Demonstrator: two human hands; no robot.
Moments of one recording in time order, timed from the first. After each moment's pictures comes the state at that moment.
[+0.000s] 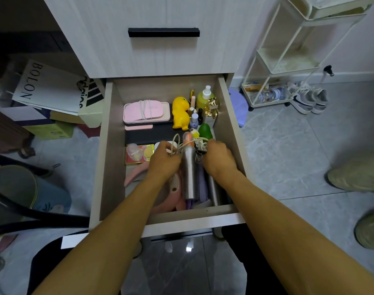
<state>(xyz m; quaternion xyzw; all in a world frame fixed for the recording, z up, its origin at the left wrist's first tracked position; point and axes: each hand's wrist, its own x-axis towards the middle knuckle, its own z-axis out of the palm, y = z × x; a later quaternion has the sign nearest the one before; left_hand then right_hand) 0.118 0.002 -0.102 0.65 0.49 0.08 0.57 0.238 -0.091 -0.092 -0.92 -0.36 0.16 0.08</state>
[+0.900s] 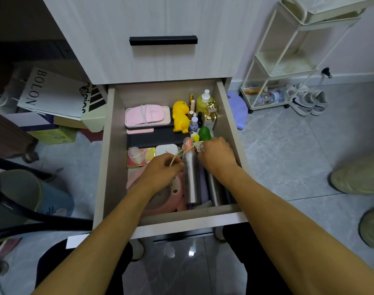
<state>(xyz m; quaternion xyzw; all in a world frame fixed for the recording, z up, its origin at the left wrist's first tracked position) 0.087 -0.002 -0.076 0.73 0.41 0.03 0.55 0.240 -0.083 -0.080 -0.89 -0.44 0.10 0.00</state>
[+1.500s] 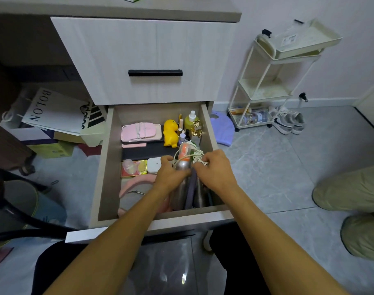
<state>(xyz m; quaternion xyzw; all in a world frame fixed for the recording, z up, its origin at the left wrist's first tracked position) 0.128 -0.043 -0.058 0.67 0.46 0.05 0.59 0.223 -0.144 -0.020 -0.86 -0.31 0.18 0.35</state>
